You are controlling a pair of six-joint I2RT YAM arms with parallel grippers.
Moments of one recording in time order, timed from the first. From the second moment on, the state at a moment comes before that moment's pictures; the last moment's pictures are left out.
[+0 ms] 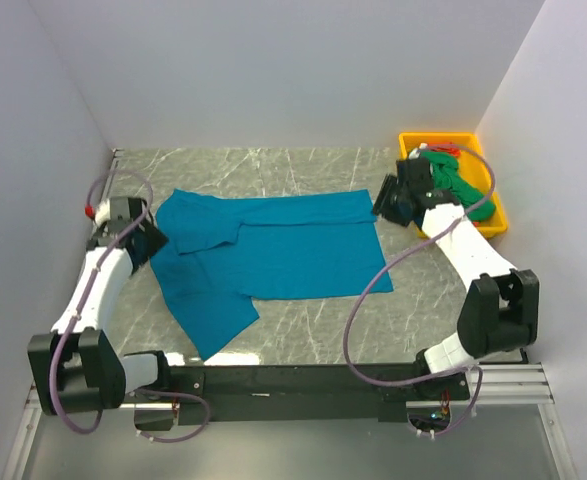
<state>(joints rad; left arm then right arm) 0.09 1.23 0.93 -0.64 -0.29 -0.71 0.16 1.52 1.24 -0.55 0.05 0.53</state>
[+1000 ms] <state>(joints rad) 0.08 1.33 0.68 -0.63 -0.18 -0.78 0.23 1.24 0.78 -0.54 0.11 0.54</state>
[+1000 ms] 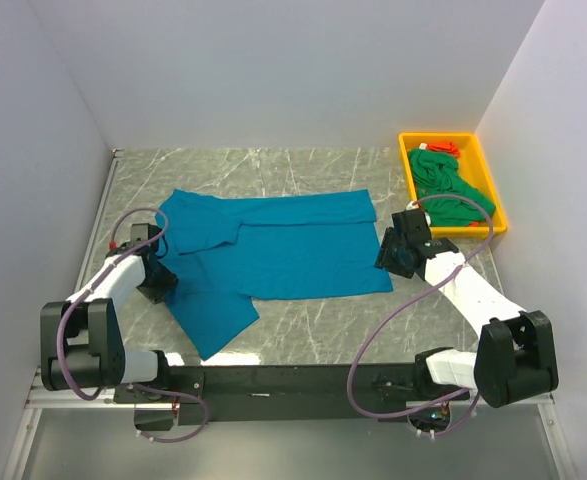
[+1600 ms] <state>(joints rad) 0.01 1.36 0.68 -0.62 -0.24 -0.84 0.18 1.24 0.70 -0.54 0.11 0.54</state>
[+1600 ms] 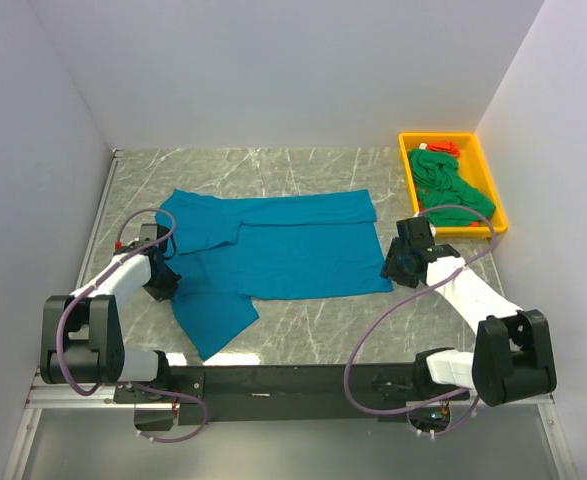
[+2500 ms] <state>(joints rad) 0.01 1.34 0.68 -0.65 -0.29 -0.86 0.17 1.40 0.69 -0.51 0.11 0.58</state>
